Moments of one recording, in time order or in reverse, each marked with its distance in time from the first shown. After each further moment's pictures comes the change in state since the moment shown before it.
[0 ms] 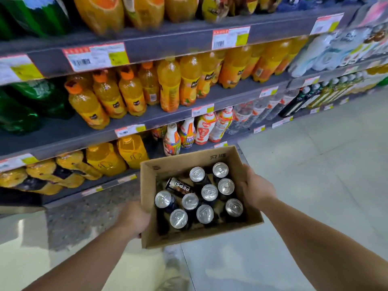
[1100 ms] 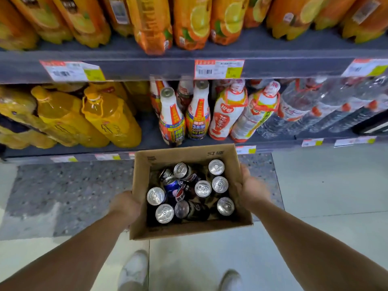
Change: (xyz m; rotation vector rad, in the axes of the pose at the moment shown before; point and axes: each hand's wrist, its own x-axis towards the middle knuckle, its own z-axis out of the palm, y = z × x) left_hand 0.190 -0.010 0.165 0.106 0.244 -0.163; right_hand 0.256 0.056 0.162 -0.014 -0.117 -0.258
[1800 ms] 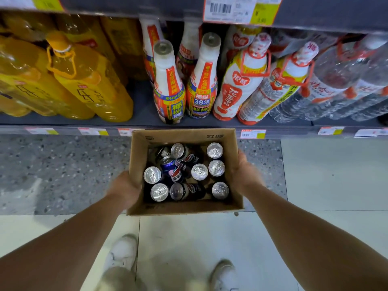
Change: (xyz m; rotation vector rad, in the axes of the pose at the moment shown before) left_hand 0.045 0.001 0.047 -0.005 -0.003 -0.043; right_hand 0.062 0.005 0.061 -0.002 -0.063 0.110
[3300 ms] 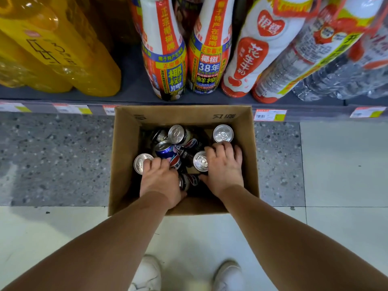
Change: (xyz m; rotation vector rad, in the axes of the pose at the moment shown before) left_hand 0.016 0.044 0.102 0.787 0.081 0.513; right_hand 0.007 -0.037 0.077 -0.394 0.217 -0.486
